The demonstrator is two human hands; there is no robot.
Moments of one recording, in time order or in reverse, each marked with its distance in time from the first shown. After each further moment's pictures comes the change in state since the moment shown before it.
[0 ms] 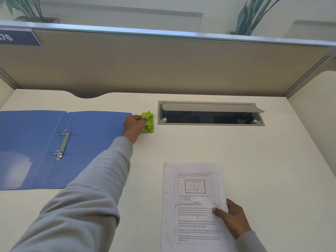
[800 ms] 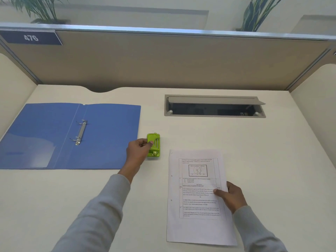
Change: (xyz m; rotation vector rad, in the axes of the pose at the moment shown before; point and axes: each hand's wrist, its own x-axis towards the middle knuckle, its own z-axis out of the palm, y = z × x) left_hand -0.150 -0.062 -0.049 -0.099 -0.063 -0.054; right_hand -0.007 -0.008 0.002 -0.008 -0.006 0.006
